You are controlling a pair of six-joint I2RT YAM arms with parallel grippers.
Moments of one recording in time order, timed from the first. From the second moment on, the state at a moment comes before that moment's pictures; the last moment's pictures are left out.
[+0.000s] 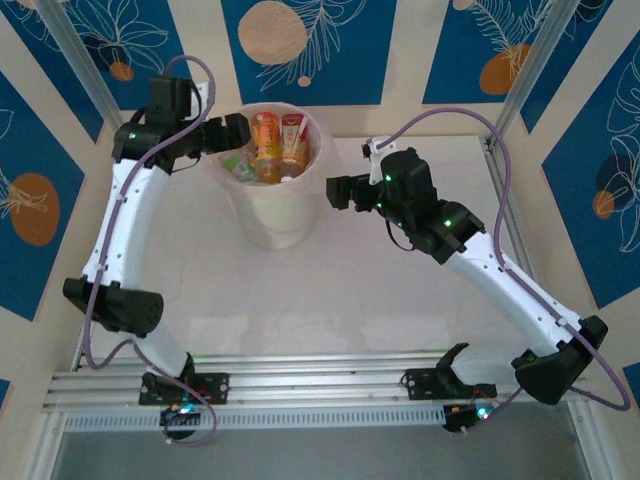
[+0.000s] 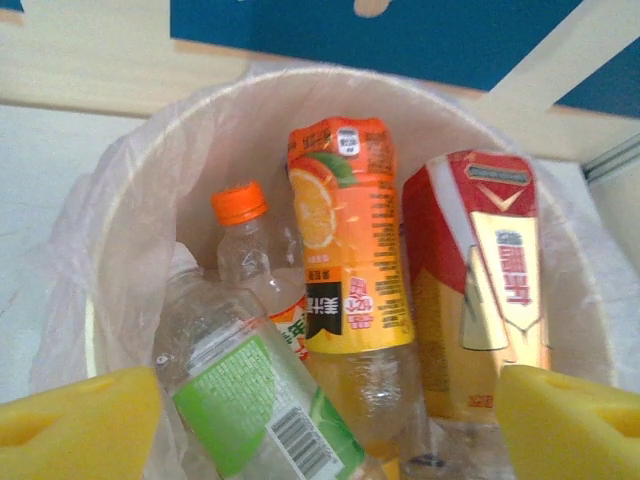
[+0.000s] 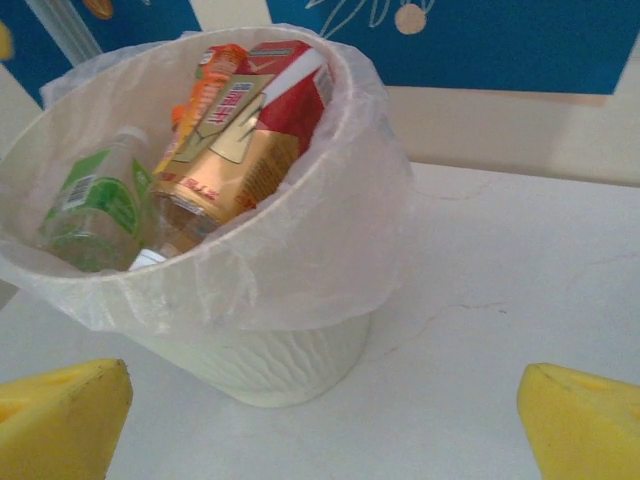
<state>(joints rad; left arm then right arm) -0.22 1.66 2.07 -1.04 0.15 -0.33 0.68 1.25 1.38 -0.57 0.20 0.30</state>
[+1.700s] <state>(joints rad) -0.13 0.95 0.22 0.37 -0.27 -0.04 0.07 0.82 0.30 -0.01 0.27 0.20</state>
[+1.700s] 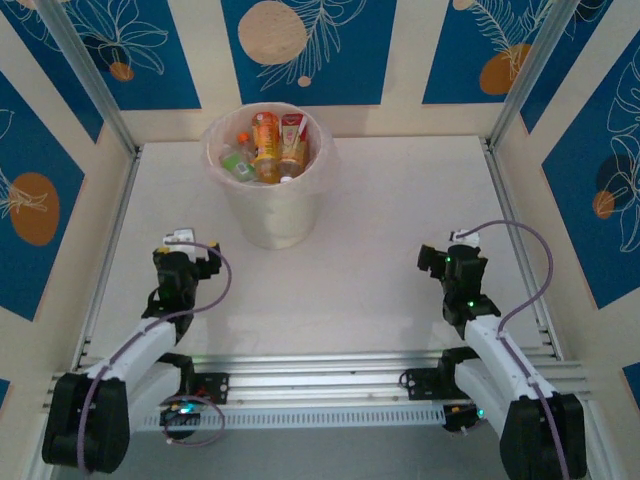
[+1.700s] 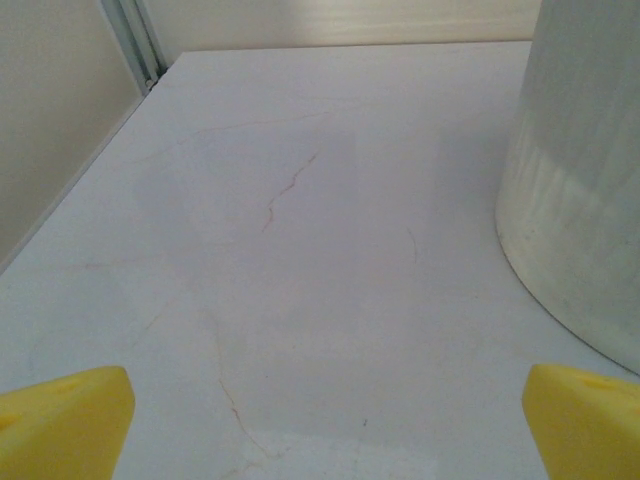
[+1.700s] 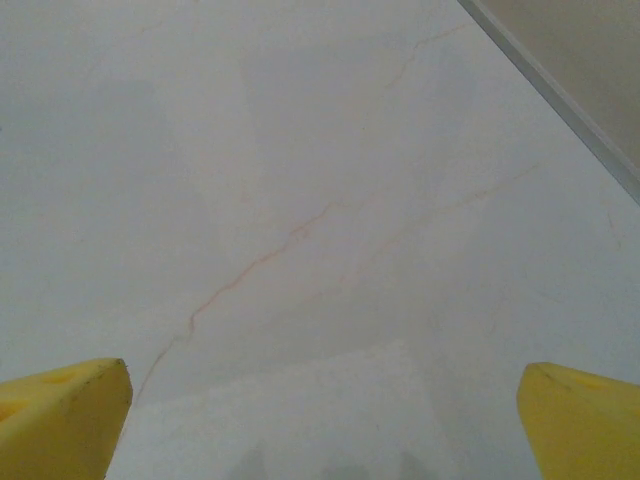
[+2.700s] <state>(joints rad) -0.01 1.53 0.34 0.83 0.02 -0.01 0.03 1.35 0.41 0.46 0.02 0.15</state>
